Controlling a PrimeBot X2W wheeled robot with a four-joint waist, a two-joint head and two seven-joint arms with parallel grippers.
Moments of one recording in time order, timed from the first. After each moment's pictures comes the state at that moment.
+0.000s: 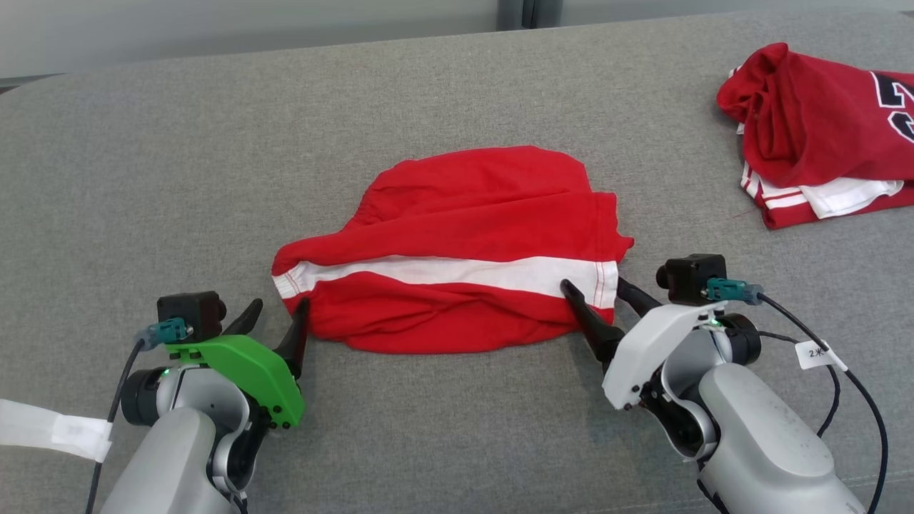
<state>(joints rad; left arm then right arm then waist) -0.37 0.26 -0.37 0.48 -0.64 -0.04 0.08 -0.42 -0.16 0.40 0.46 0.56 0.13 0.05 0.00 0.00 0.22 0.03</state>
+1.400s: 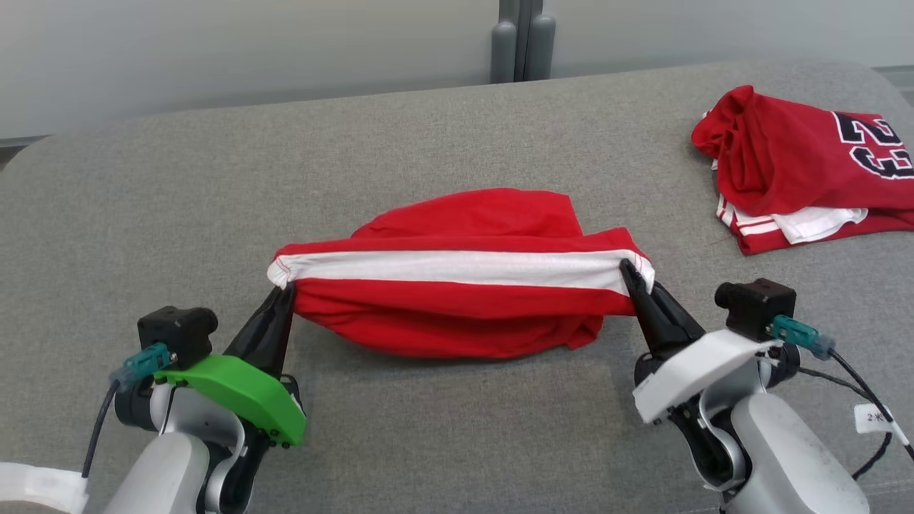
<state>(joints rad) -0.29 0.31 -0.39 0.26 -0.66 -0.04 -0.01 -0.31 -0.16 0.31 0.31 0.52 0.13 -0.12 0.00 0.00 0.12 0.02</state>
